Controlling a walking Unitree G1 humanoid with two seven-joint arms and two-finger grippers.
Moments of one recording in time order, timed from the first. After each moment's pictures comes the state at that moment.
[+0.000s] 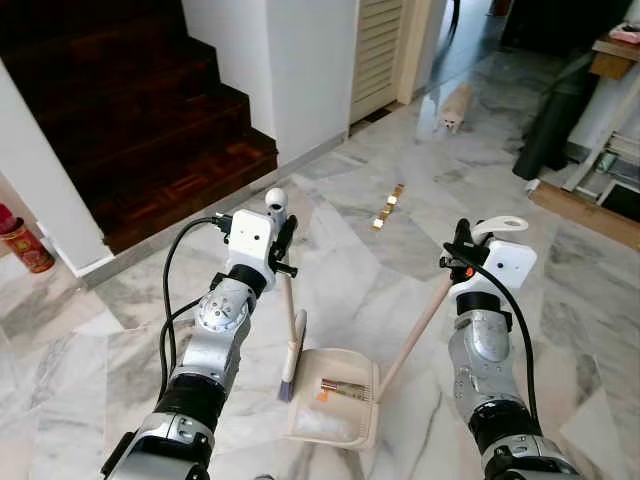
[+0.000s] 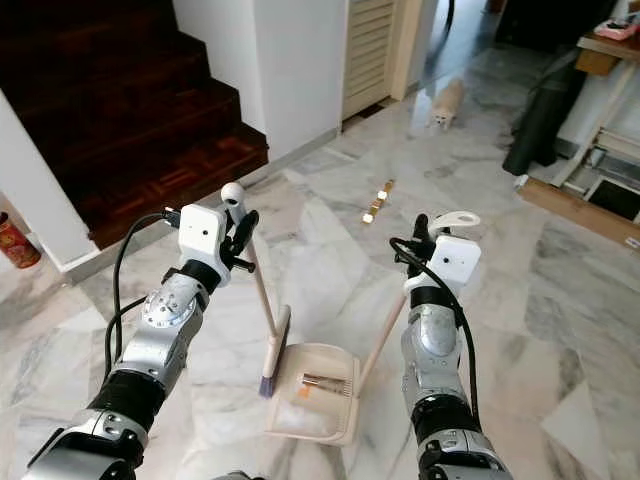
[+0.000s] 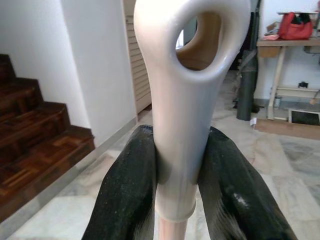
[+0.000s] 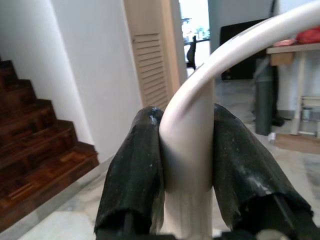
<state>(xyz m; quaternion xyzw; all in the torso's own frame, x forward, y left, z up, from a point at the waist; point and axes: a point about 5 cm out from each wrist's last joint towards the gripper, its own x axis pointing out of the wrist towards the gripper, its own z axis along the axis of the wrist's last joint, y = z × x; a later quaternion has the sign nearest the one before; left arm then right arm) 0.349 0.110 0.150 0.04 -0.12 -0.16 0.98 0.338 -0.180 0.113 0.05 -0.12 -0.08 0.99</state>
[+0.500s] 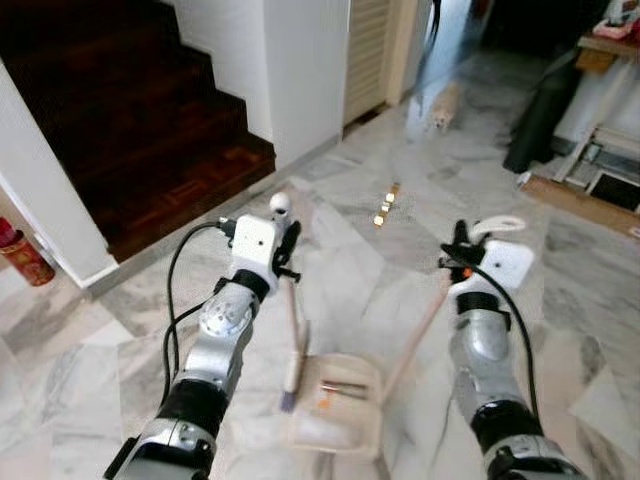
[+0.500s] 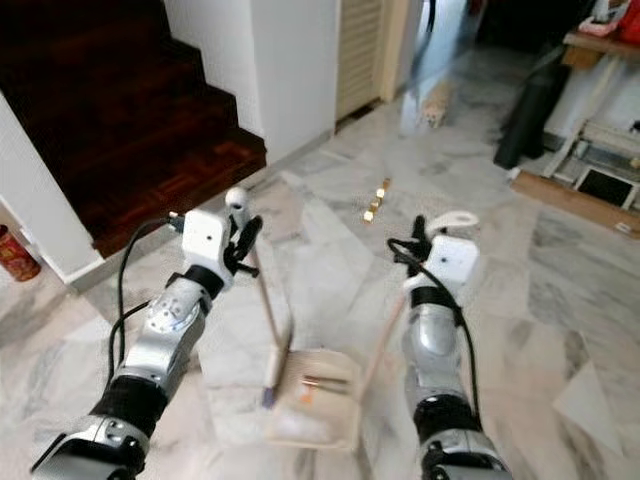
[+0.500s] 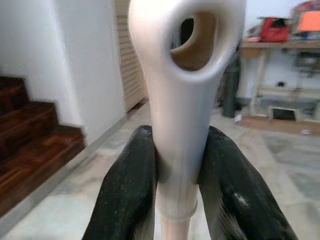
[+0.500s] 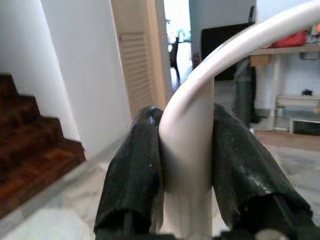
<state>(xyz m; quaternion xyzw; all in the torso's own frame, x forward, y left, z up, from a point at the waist) 0.346 0.109 0.147 0.04 -0.12 -0.17 0.98 0.337 -0.183 0.109 0.04 -0.11 -0.09 0.99</state>
